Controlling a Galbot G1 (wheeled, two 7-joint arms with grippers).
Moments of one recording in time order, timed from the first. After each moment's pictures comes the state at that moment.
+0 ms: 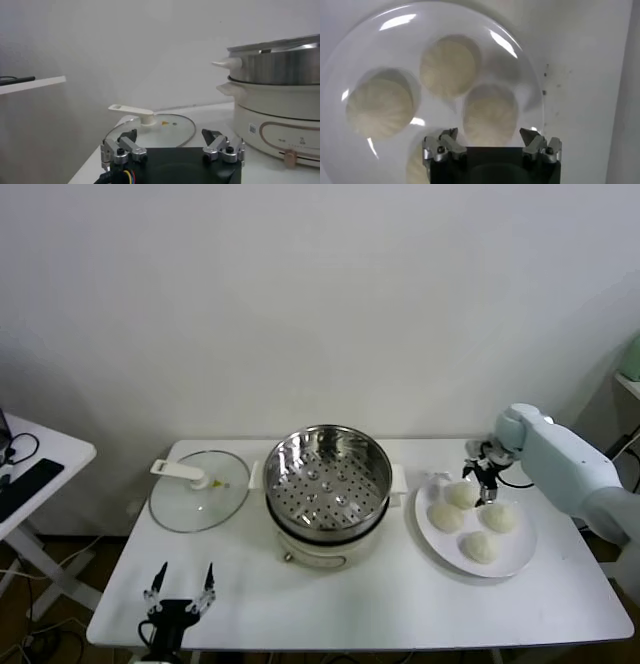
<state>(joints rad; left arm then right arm) 1.67 -1.59 -0.72 -1.84 0.06 -0.20 0.10 0.08 1.01 -0.76 0.53 -0.23 0.14 -1.12</state>
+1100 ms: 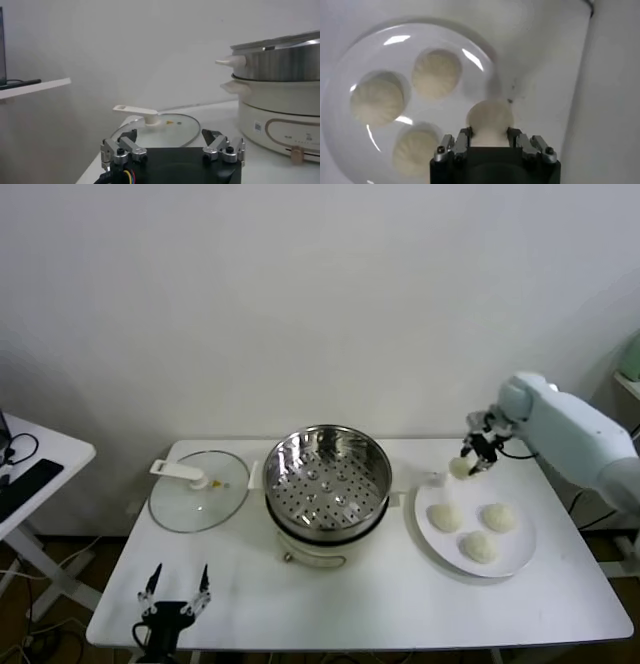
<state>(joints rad) 1.68 -1.59 -0.74 -1.84 0.07 -0.21 0.09 0.42 0.92 -1.09 0.79 0.00 0.22 -1.18</state>
